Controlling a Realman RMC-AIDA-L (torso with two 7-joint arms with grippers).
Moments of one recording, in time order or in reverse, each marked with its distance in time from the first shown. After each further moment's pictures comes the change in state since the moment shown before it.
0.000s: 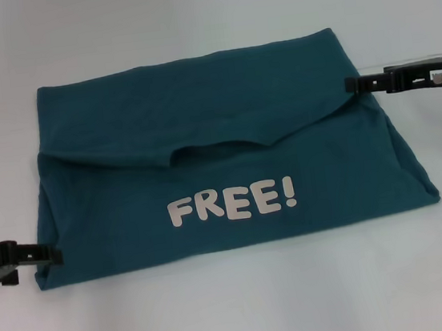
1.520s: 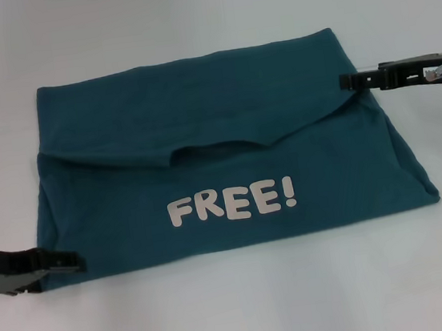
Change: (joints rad) left arm -0.062 -0.015 0.021 -0.158 0.056 -0.129 -0.023; right arm 0.011 0.007 -0.009 0.005 -0.001 0.027 -0.005
